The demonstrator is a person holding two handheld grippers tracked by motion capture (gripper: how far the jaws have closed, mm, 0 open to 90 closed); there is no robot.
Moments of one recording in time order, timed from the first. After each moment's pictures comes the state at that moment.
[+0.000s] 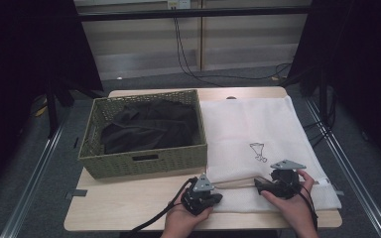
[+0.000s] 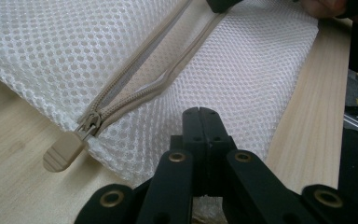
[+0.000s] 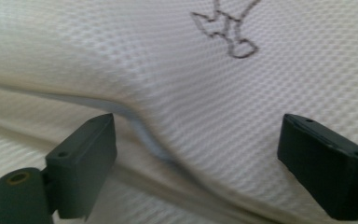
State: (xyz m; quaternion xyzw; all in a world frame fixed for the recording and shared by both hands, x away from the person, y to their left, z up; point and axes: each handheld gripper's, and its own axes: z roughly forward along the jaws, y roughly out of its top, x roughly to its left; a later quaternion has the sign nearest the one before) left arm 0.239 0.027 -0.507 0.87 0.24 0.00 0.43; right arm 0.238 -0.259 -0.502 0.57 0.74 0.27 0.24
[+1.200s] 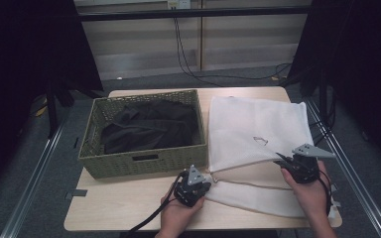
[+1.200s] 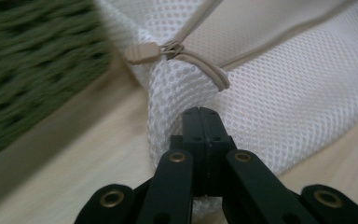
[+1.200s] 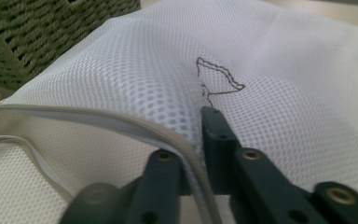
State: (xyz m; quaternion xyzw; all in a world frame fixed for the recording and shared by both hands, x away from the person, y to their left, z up) left arm 0.262 0.050 -0.505 0.85 0.32 0.08 0.41; right arm 0.250 -0.298 -0.451 0.51 0.72 0.40 0.26
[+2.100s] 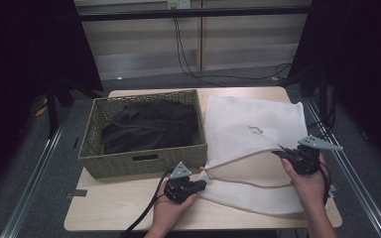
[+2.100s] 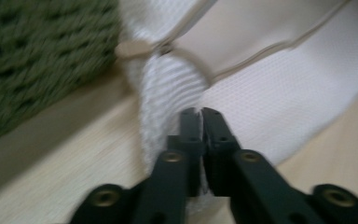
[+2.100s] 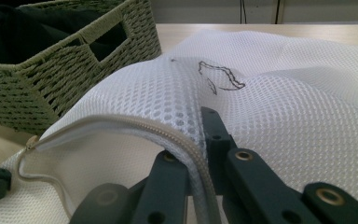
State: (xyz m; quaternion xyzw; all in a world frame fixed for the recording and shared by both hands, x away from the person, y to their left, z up) left arm 0.263 0.076 -0.502 0.82 0.31 0.01 0.48; right arm 0.263 -0.304 -0.443 0.51 0.67 0.49 0.22
